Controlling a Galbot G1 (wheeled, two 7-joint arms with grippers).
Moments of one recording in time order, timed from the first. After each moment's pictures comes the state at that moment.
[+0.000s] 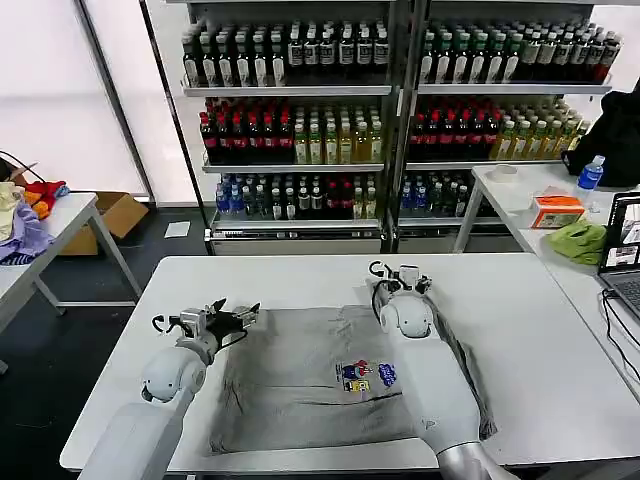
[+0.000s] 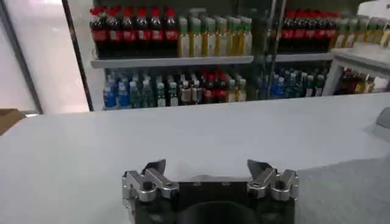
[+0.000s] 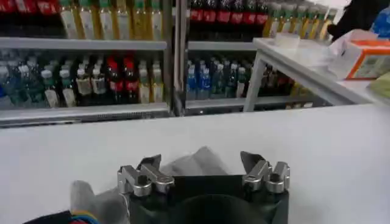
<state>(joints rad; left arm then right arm) 0.87 -1.17 -0.29 -1.51 -0.44 0.49 0.00 -0.52 1.55 0.33 1.05 0.23 -0.53 0.41</state>
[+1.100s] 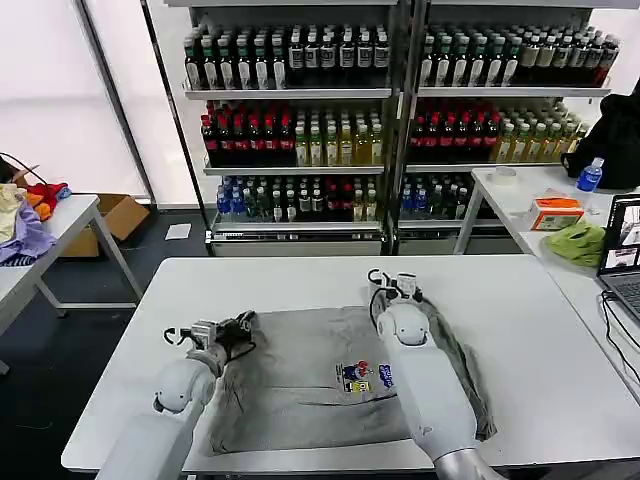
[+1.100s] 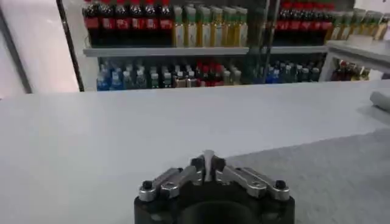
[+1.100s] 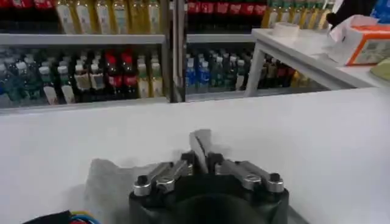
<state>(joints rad) 0.92 -1.21 -0.28 -1.50 -0.42 0.50 0.00 -0.59 1.55 0.33 1.12 0.26 -0.55 0.45</state>
